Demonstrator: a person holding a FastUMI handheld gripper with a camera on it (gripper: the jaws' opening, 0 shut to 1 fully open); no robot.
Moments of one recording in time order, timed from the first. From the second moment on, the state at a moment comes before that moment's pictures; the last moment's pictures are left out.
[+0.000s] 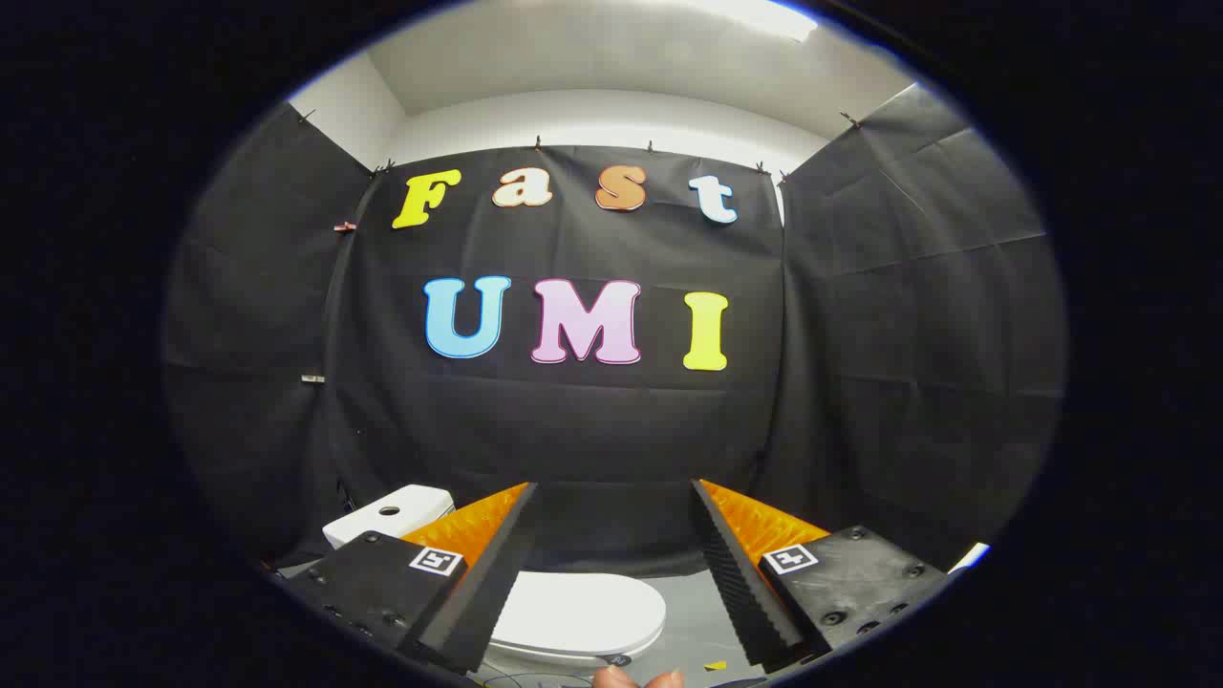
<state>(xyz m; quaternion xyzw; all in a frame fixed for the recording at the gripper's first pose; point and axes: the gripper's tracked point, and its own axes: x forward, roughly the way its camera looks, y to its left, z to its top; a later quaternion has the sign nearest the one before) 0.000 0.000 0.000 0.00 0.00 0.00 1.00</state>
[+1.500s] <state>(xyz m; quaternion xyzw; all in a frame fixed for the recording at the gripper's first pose) 0.003 0.009 -0.004 -0.01 0.00 0.01 1.00</state>
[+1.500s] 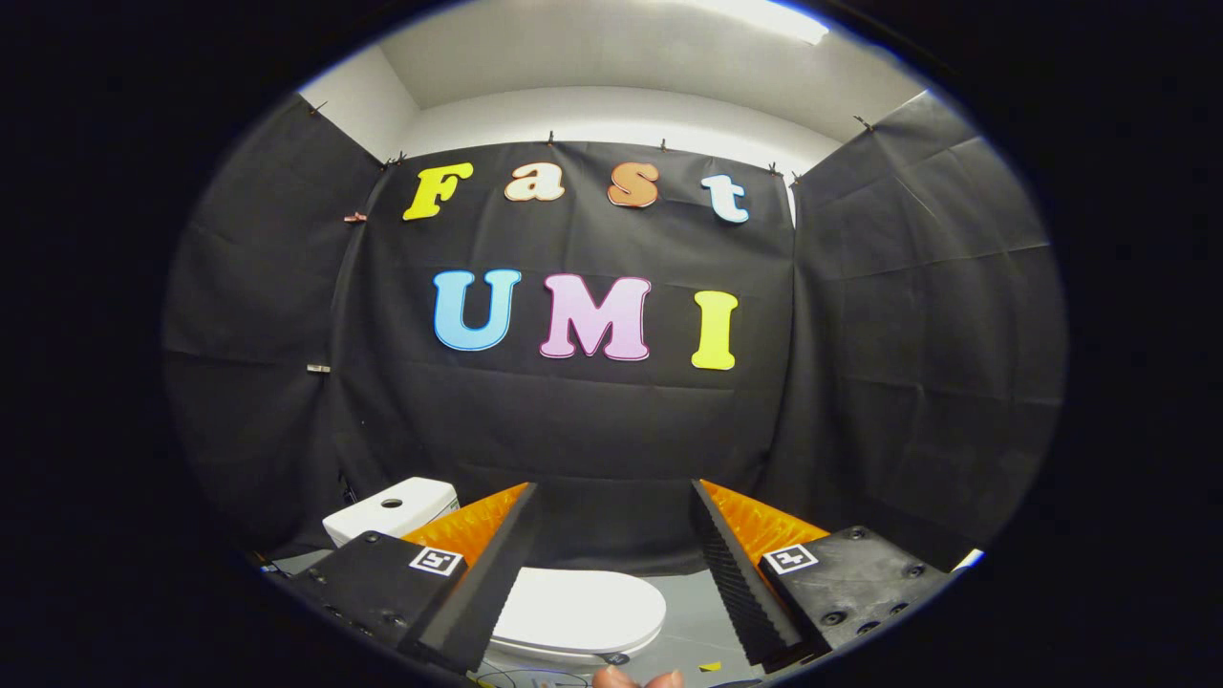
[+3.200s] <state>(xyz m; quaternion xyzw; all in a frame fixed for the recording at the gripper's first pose) 0.067 -0.022 -0.296 0.00 0.10 0.06 0.99</state>
